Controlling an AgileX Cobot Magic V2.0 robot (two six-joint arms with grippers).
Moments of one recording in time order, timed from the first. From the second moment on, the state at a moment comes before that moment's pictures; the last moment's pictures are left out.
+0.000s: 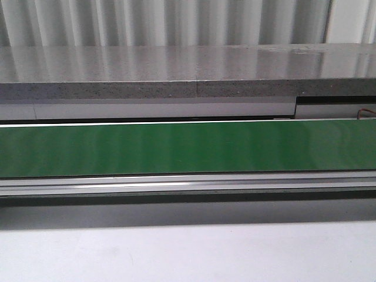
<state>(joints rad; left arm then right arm) -0.07 -0.01 0.00 0.12 0.02 -0.08 -0.01 -0.01 0.03 -0.06 0.00 0.15</state>
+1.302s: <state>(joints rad) -0.07 -0.01 0.00 0.12 0.02 -0.08 -0.01 0.00 -0.18 -0.06 0.23 0.15</state>
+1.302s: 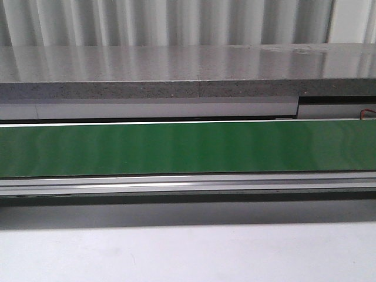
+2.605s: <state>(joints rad) -0.07 -0.01 0.00 0.12 0.02 -0.08 -0.01 0.72 -0.69 -0.05 0.81 0.16</state>
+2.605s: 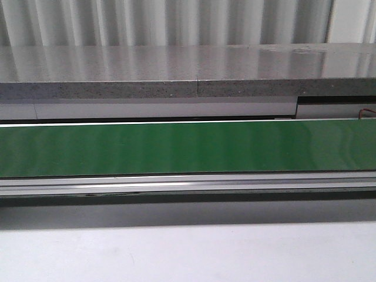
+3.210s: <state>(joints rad) -0.07 -0.01 0.00 0.12 0.02 -0.08 -0.23 1.13 -0.99 -0.03 0.82 0.09</state>
